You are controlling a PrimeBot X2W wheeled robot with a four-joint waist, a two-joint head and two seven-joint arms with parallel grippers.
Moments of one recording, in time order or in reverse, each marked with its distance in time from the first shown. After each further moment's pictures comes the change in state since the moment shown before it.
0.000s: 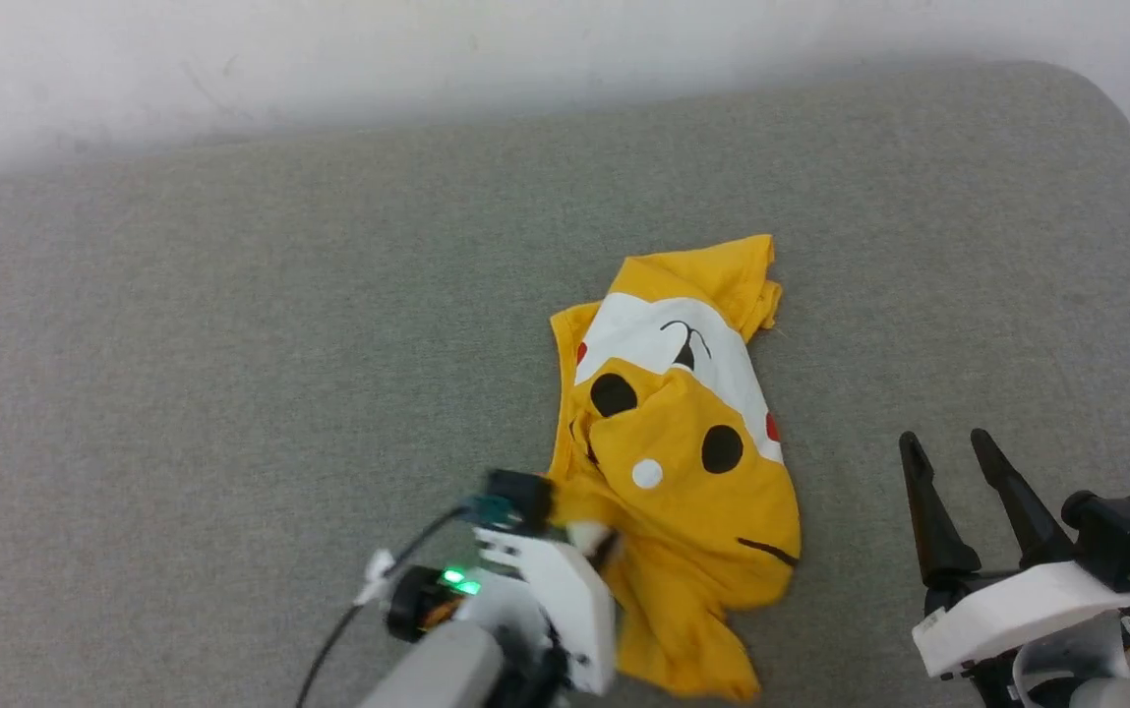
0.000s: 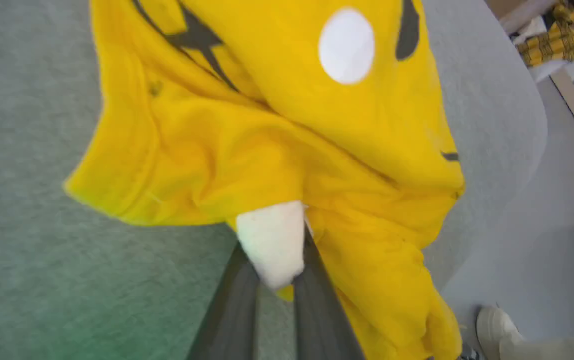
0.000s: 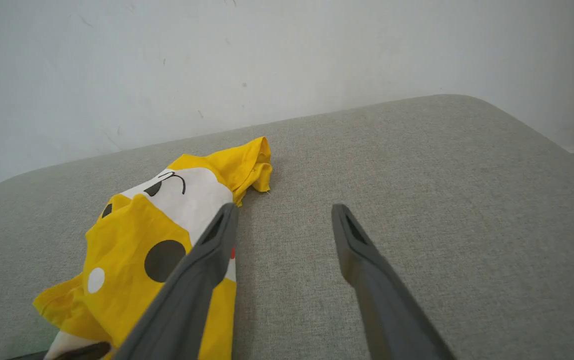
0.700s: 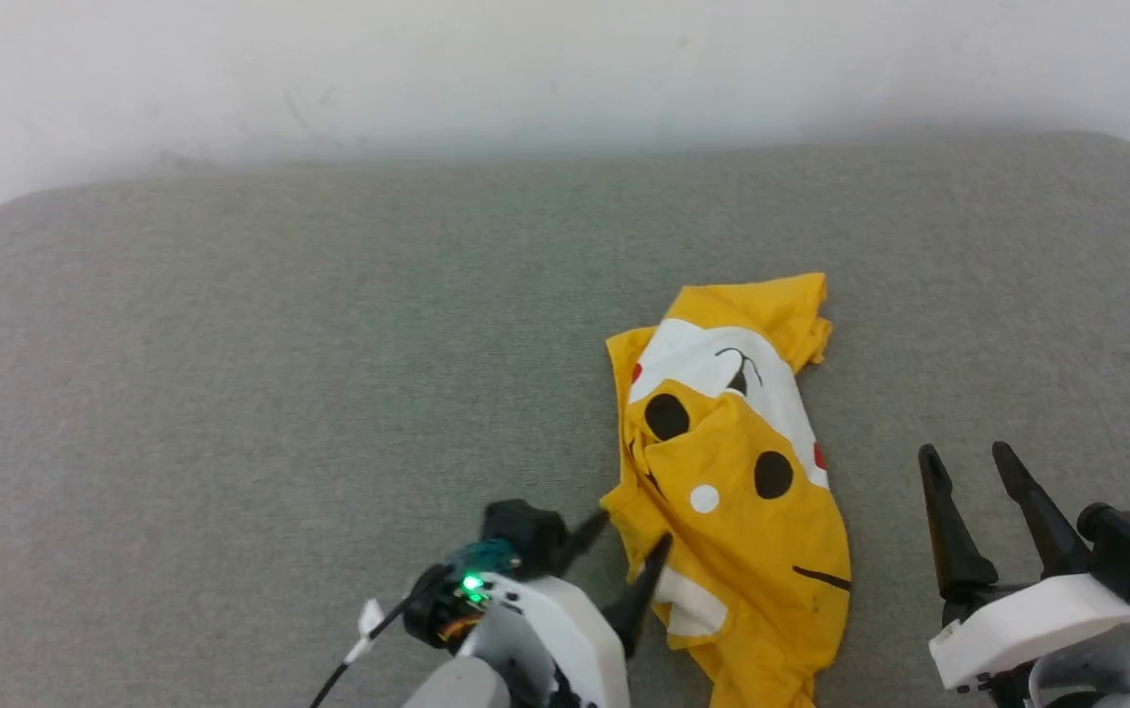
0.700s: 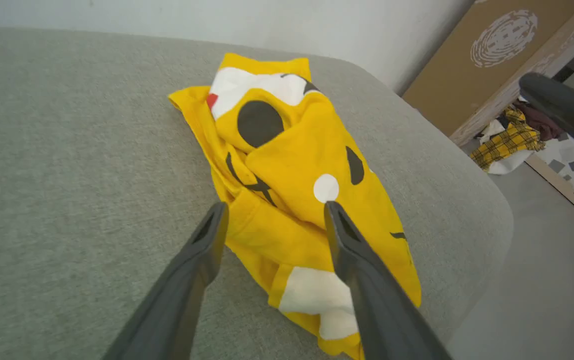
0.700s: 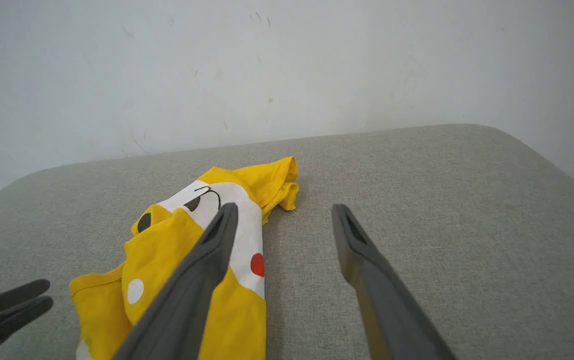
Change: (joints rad) left arm 0.100 0.005 0.091 -0.128 0.119 -0.138 -0.247; right arm 0.035 0.000 -0.032 -0.040 -0.037 0.000 0.025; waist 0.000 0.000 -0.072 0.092
